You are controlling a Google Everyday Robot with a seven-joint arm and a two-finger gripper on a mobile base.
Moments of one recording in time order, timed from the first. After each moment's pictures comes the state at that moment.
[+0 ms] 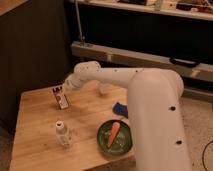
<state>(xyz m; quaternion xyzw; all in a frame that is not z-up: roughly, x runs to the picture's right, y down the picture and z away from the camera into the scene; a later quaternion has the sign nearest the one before) -0.240 0.004 0.840 -0.37 -0.14 0.57 0.72</state>
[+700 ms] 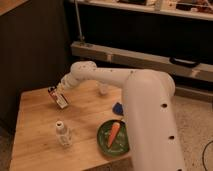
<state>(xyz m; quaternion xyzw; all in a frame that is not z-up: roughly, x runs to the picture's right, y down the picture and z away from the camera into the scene) -0.269 0.002 0.843 -0.38 -0.16 0.56 0.72</state>
